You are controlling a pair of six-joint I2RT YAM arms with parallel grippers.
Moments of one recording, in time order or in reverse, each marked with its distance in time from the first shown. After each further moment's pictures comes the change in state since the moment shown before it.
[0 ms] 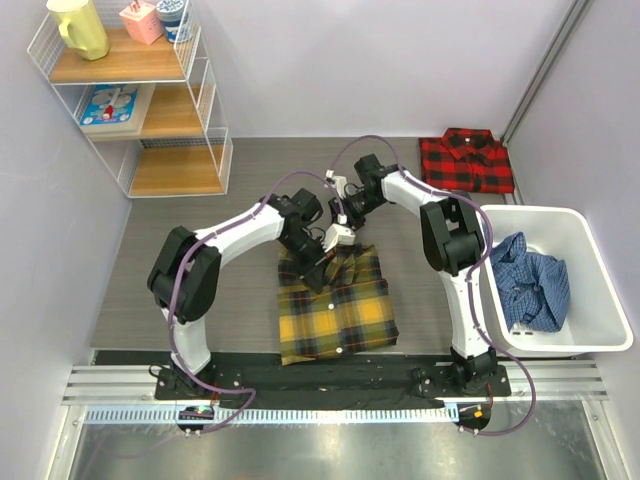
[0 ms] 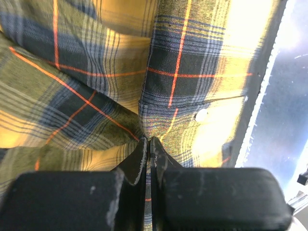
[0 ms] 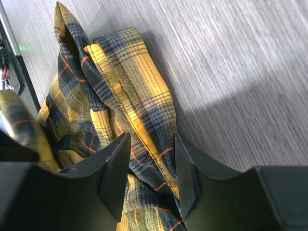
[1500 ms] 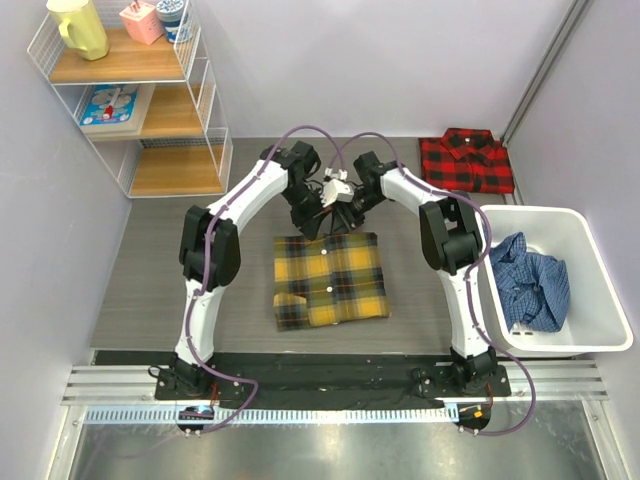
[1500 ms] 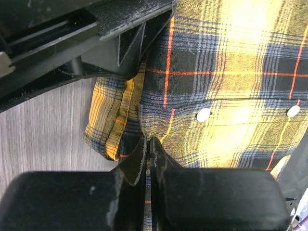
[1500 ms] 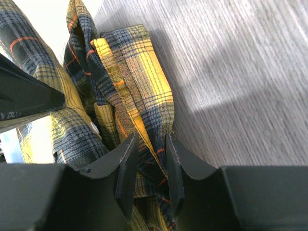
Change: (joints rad) left arm 0.132 0.332 0.662 -0.316 -0.193 0.273; right arm 0.000 0.019 0.053 -0.057 -0.011 -0.040
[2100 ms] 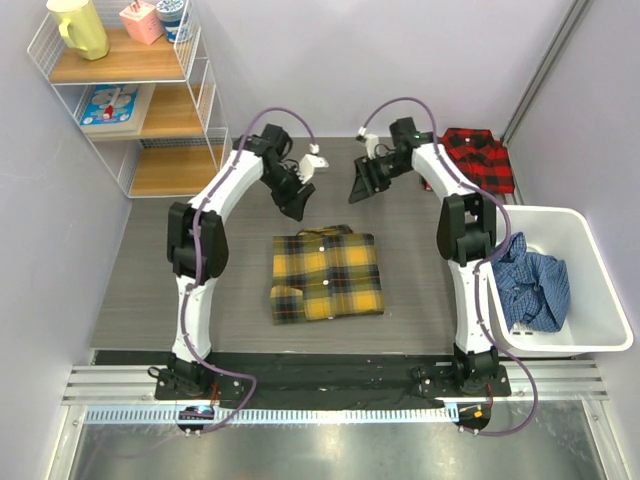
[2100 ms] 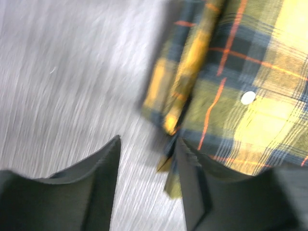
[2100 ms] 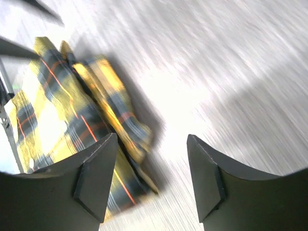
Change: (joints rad) left arm 0.129 0.009 0.032 0.120 -0.021 -0.050; right arm -0.161 0.055 0.292 -0.087 0.023 0.008
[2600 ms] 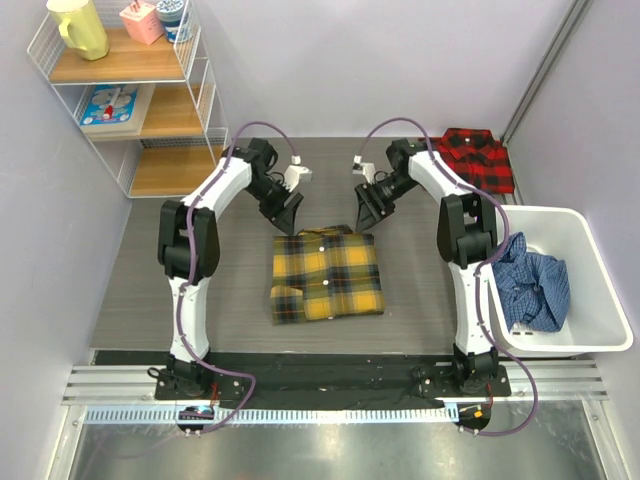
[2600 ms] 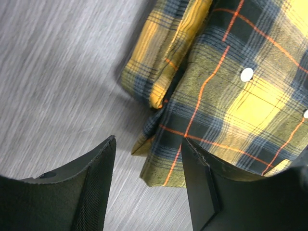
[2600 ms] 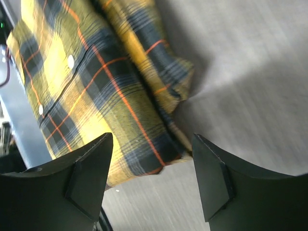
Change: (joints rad) left arm 0.092 -0.039 -0.175 0.013 0.074 -0.140; right arm -0.012 -0.040 -0.130 -0.261 0.008 -0.197
